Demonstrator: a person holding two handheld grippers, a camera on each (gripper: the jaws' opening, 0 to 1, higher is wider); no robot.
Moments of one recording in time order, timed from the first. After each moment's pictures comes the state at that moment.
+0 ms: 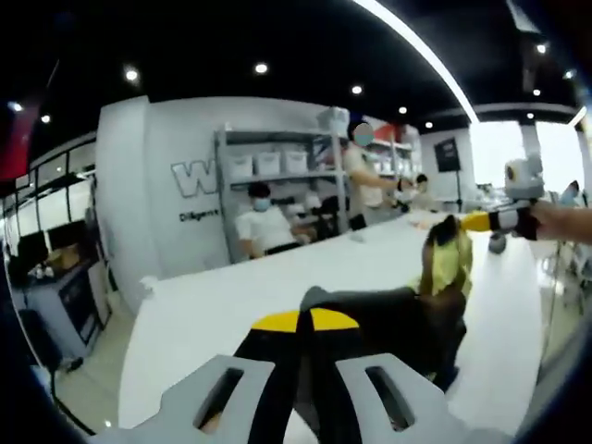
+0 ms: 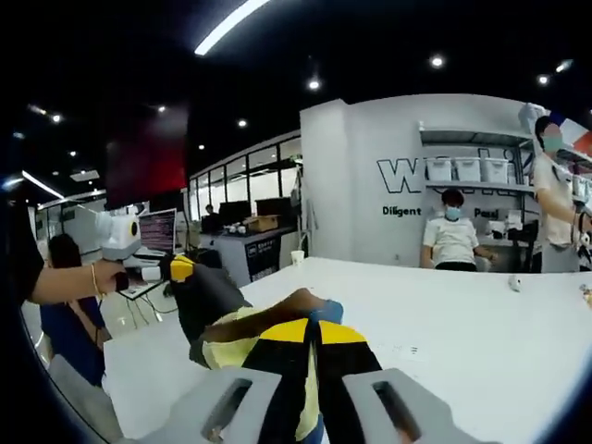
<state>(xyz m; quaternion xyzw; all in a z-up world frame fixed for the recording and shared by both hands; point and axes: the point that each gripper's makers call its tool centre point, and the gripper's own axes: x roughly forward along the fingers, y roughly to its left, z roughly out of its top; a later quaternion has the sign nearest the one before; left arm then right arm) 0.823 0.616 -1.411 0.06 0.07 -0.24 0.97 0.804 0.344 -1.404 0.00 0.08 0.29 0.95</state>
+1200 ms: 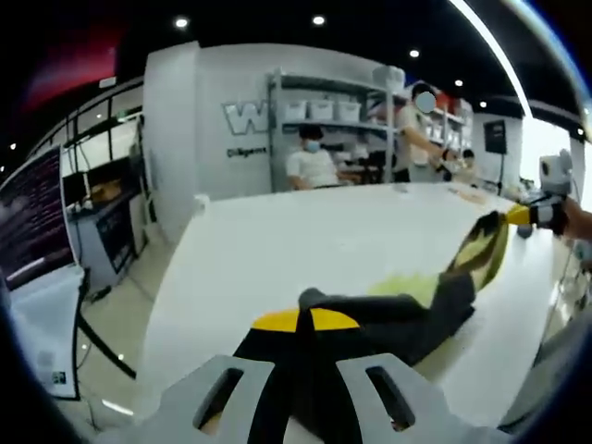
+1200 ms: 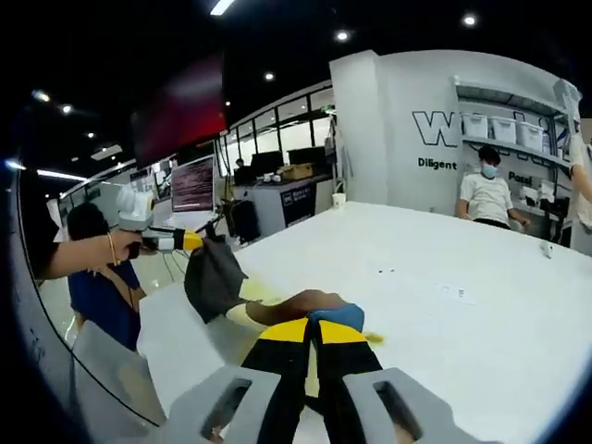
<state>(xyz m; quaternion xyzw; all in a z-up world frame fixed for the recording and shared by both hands) 0.757 0.724 -1.505 0.03 0.20 -0.13 0.97 0.738 0.396 -1.479 -0.01 0.20 0.37 0.91</state>
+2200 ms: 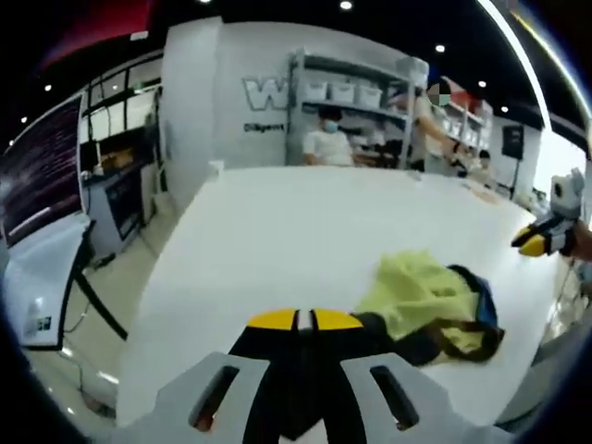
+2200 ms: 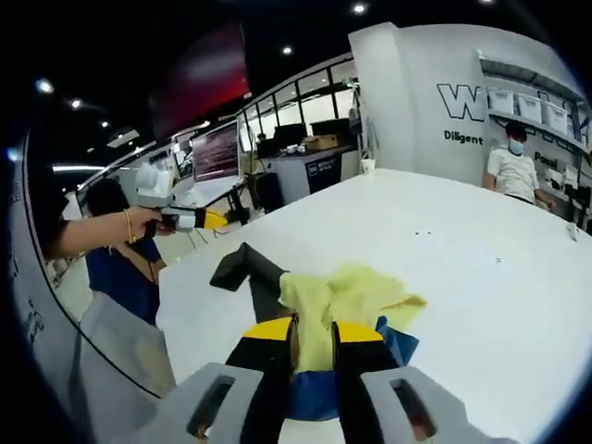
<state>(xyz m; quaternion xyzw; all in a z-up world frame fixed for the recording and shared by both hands) 0.729 0.730 -1.545 0.00 0.24 -0.11 0.96 0.703 0.421 -1.538 -0.03 0.27 0.41 0.87</state>
